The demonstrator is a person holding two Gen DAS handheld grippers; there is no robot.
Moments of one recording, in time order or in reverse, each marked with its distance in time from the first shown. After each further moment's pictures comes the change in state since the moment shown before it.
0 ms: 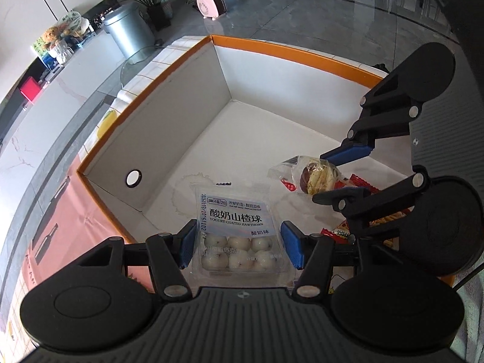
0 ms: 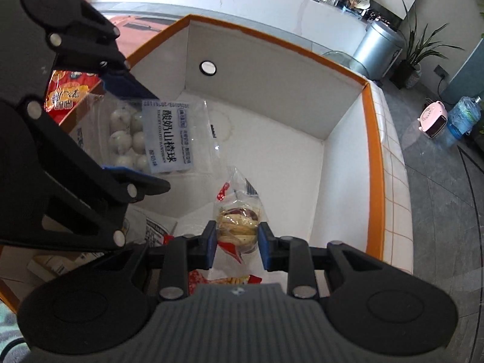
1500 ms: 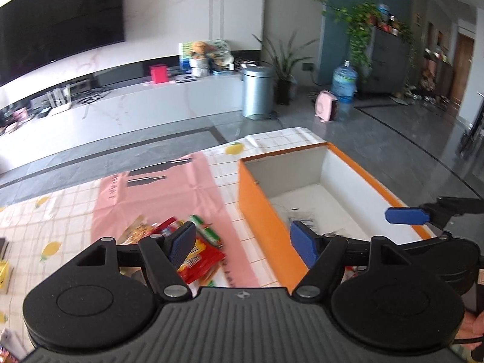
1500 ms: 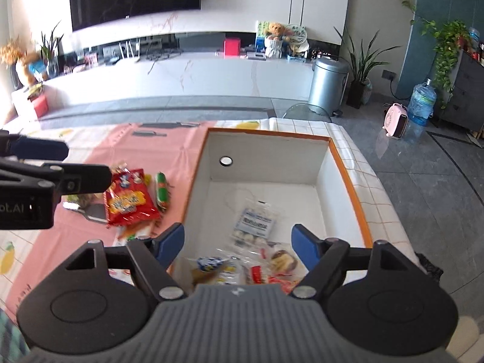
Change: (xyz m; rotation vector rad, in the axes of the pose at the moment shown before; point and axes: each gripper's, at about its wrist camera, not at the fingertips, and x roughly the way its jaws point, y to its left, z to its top) left arm -0.182 0.029 -0.120 -0.602 -0.365 0.217; right arm -0.126 0.079 -0.012 0.340 -0.332 -0.048
